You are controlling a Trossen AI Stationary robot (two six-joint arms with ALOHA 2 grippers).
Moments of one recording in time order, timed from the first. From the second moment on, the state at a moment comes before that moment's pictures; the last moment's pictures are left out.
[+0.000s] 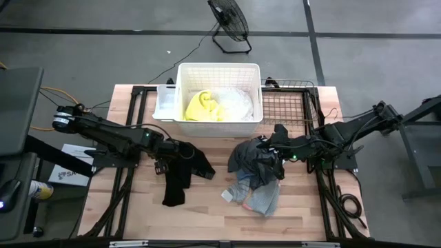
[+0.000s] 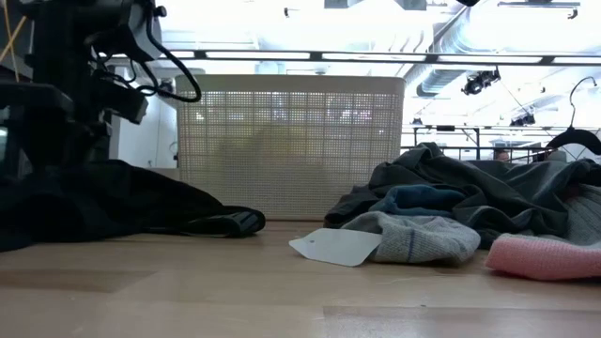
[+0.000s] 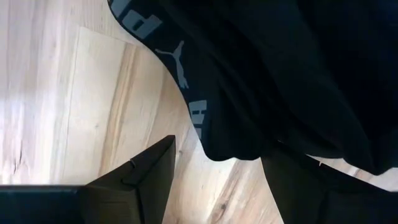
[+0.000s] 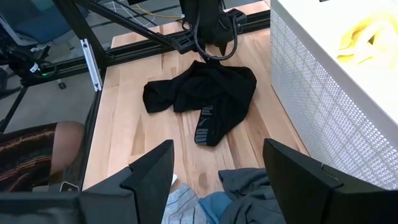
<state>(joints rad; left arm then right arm) -0.14 1.20 0.68 -0.93 -0.07 -0.48 0.39 1.12 1.10 -0.53 0.37 0.47</state>
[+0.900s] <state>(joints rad) -0.14 1.36 0.68 -0.85 -0.06 -0.40 0.39 1.12 1.10 -0.53 0.37 0.47</state>
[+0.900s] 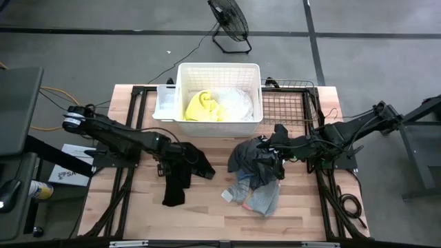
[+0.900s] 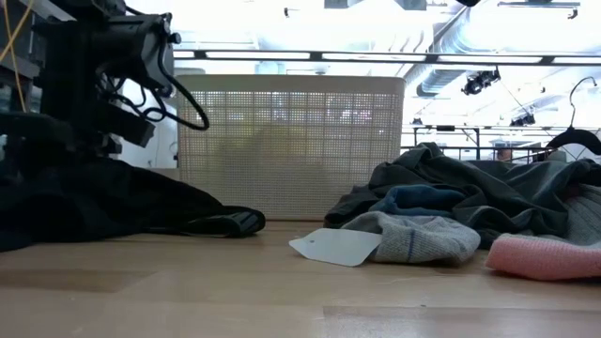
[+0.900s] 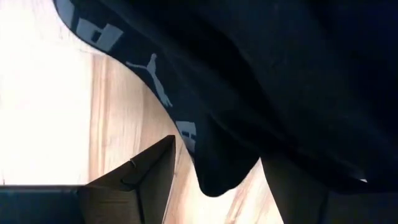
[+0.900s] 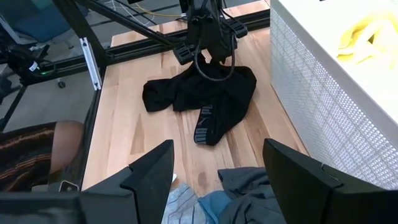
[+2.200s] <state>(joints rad) -0.15 1.27 1.04 -1.30 0.07 -0.40 0.39 1.12 1.10 -0.54 0.37 0.48</state>
